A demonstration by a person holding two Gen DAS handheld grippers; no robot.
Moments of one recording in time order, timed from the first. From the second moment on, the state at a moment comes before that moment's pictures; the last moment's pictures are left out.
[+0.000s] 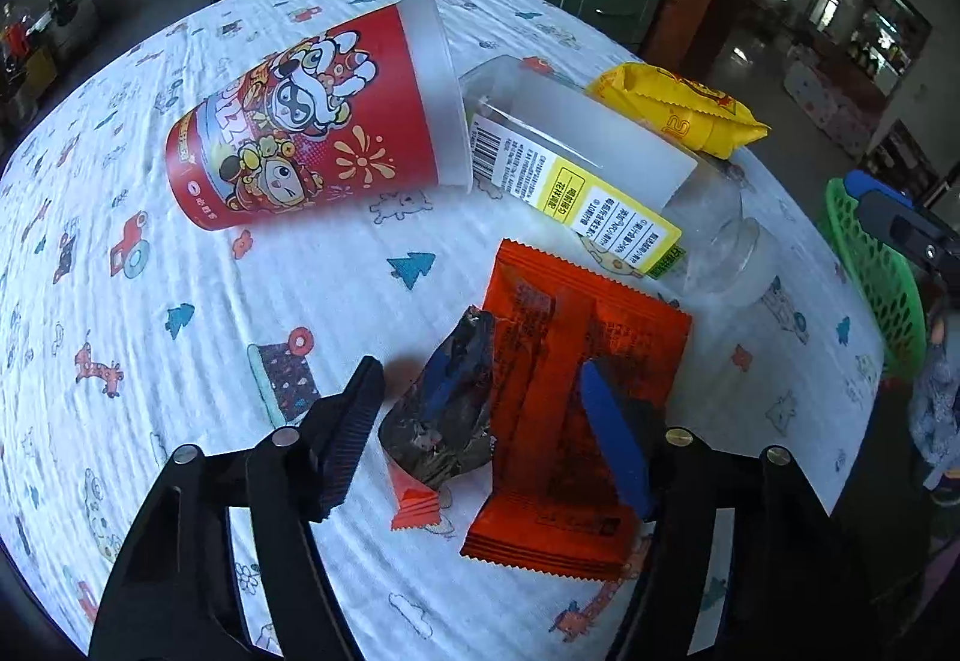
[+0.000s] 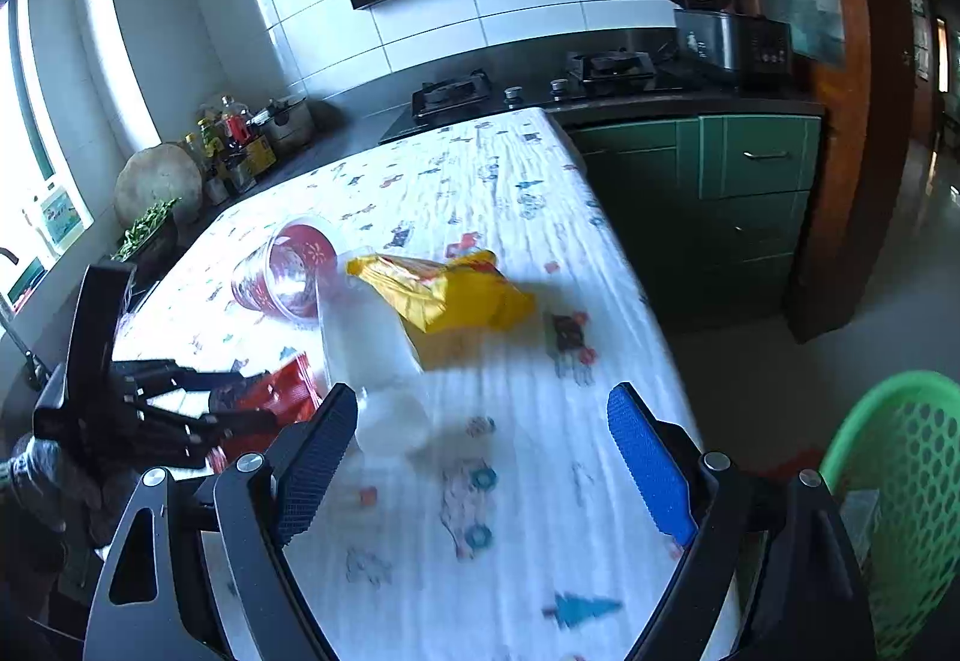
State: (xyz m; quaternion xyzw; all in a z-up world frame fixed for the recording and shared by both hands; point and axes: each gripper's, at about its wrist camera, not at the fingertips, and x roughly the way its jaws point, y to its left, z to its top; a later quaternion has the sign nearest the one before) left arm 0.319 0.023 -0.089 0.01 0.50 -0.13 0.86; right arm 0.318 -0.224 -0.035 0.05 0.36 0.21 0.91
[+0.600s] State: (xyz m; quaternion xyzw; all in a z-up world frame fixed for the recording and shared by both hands) left arm 0.304 0.028 -0.080 0.02 0.49 -0.14 0.86; right arm 0.380 -0.174 -0.053 0.01 0.38 0.24 0.90
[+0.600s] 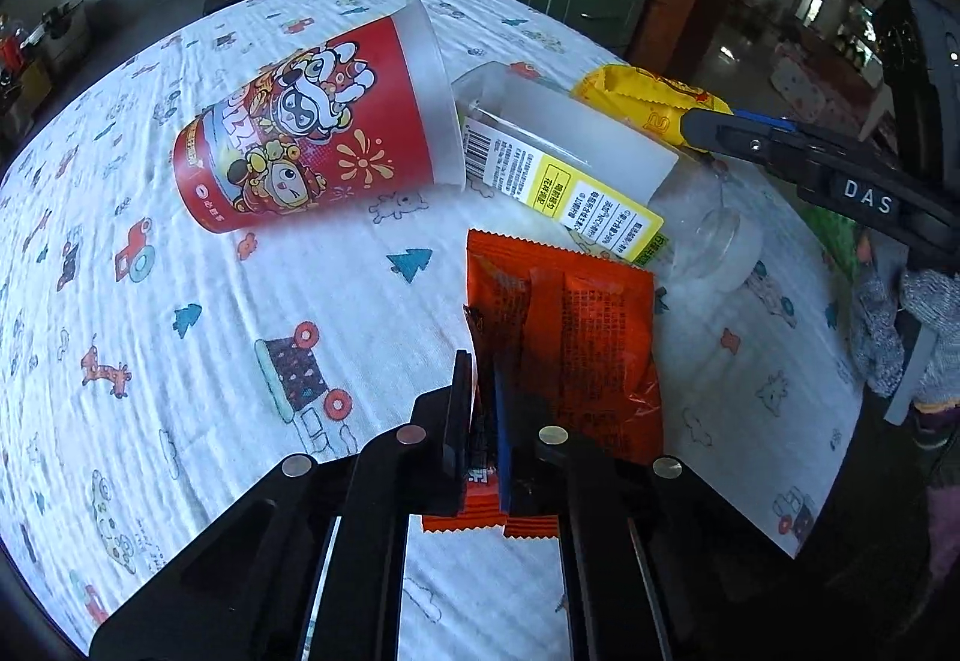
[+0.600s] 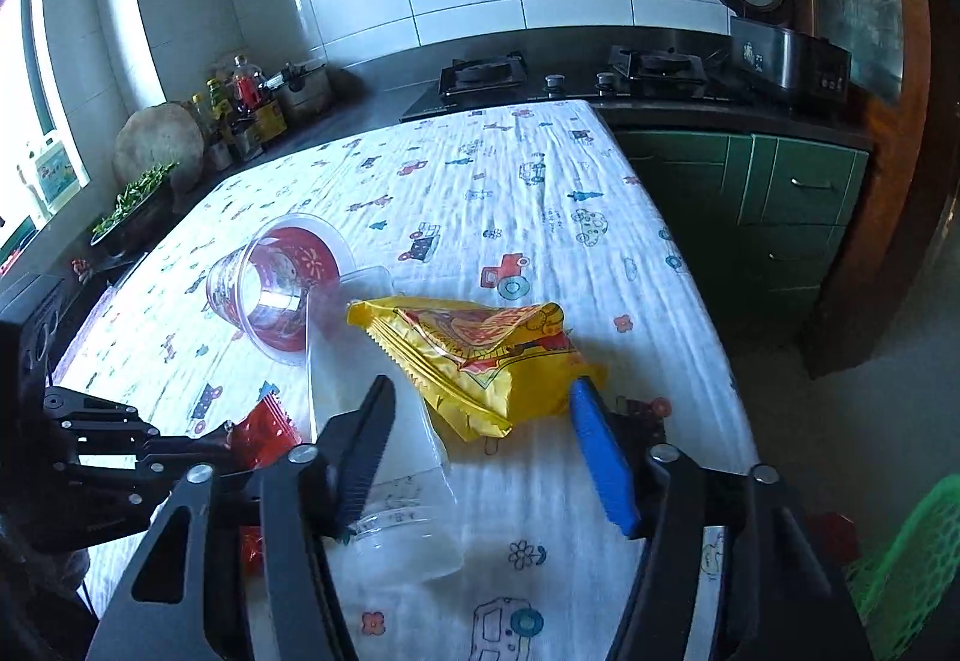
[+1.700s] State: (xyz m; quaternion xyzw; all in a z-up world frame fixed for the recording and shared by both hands) left arm 0.254 0.013 -0.017 -0.02 0.43 -0.17 0.89; right arm 0.269 -0.237 -0.008 0.04 0.29 0.21 0.93
